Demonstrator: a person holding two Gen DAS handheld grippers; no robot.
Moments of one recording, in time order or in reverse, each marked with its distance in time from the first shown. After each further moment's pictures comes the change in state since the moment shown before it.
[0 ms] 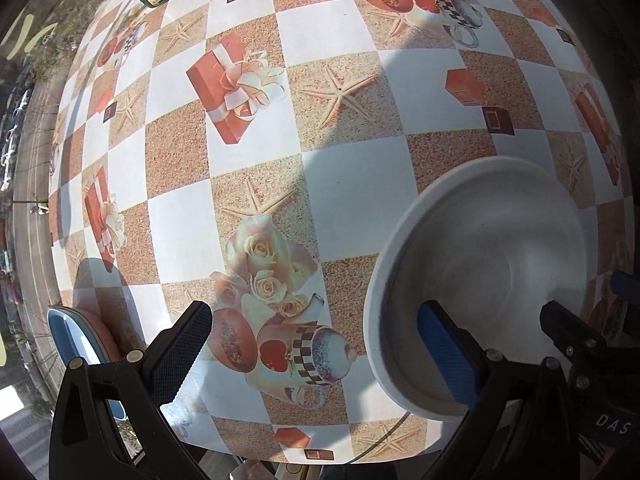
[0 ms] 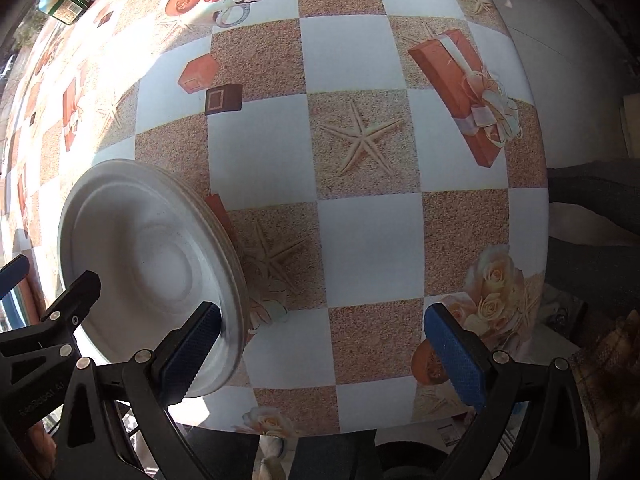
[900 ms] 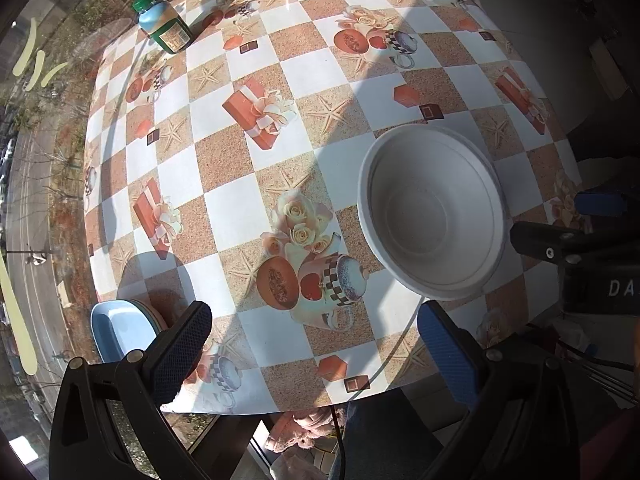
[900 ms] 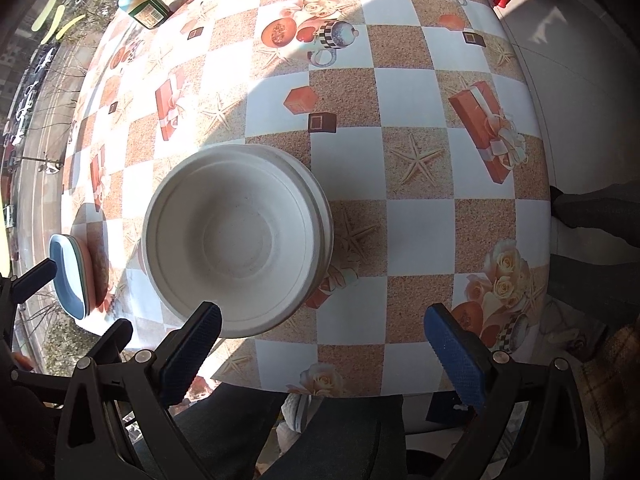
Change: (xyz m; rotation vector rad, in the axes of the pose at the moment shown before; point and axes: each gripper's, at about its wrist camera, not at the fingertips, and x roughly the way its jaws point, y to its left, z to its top) left arm -0.086 0.025 -0.058 0.137 -0.115 -0.033; right arm -0.066 0.024 -0.020 -0.083 -0.073 0.121
